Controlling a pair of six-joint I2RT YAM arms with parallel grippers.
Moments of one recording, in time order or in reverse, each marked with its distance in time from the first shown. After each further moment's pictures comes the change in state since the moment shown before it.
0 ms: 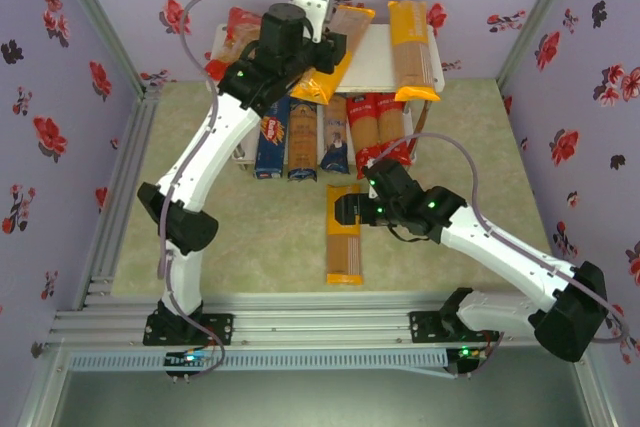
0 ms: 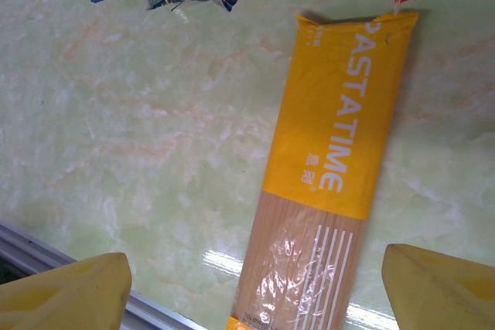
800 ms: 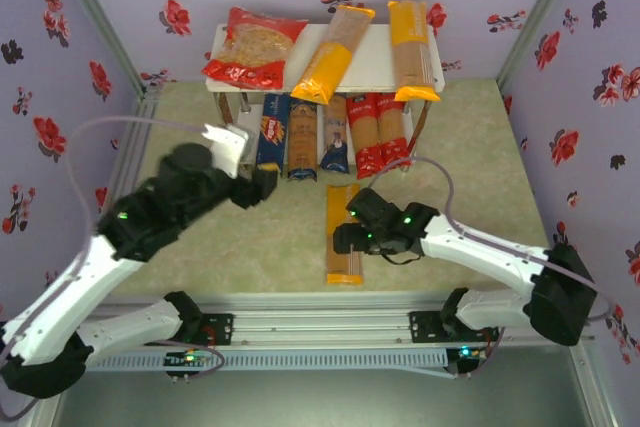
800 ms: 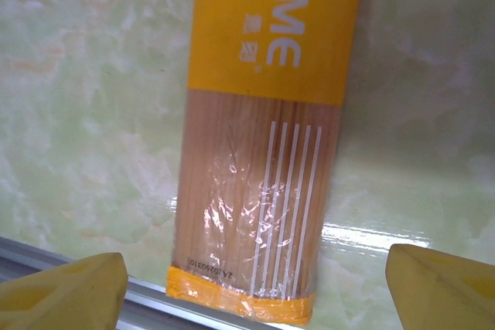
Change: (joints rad) left arm -0.167 -1.064 -1.255 -0.082 -0.112 -0.055; right arm 0.147 0.106 -0.130 -0.034 0.057 0.186
